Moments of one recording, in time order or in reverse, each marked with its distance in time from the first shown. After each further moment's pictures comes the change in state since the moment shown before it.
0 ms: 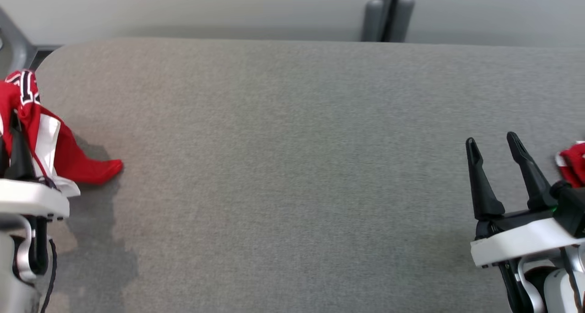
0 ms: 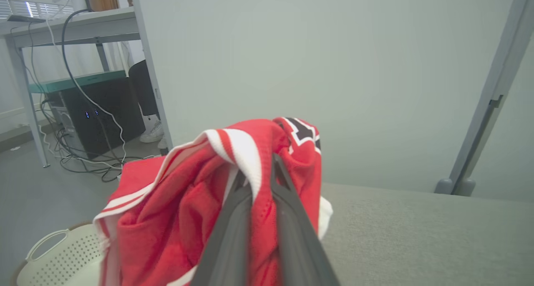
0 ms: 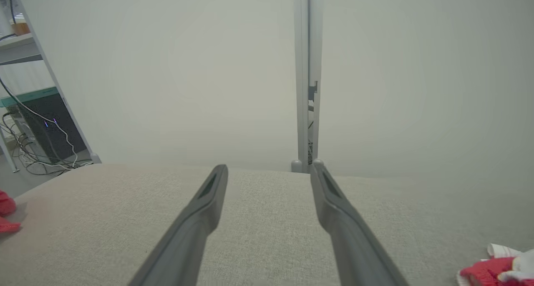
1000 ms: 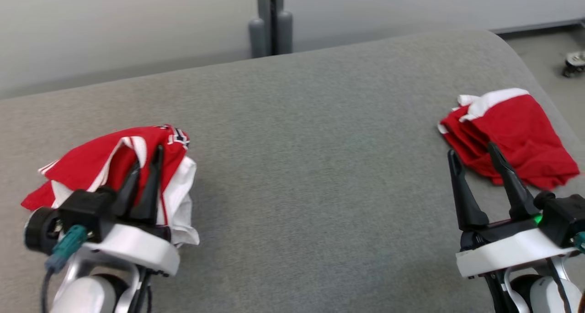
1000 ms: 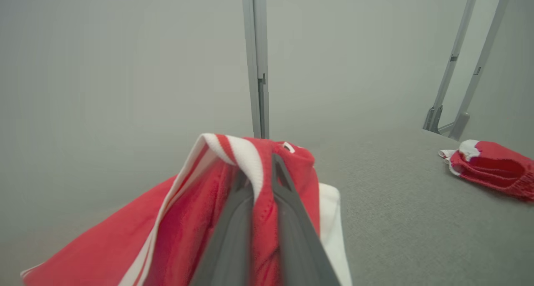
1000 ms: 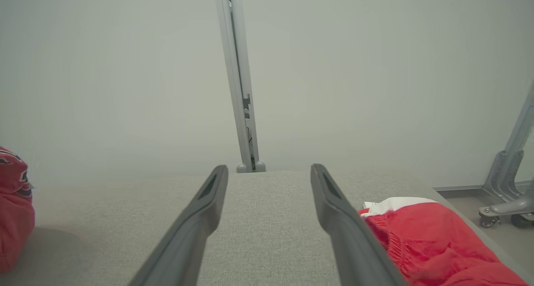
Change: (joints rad) left arm 0.286 -0.034 -0.228 -0.627 0.112 0.122 0.272; right arm 0.043 0.007 0.045 -0.013 0.035 0.000 -0.017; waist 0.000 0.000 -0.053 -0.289
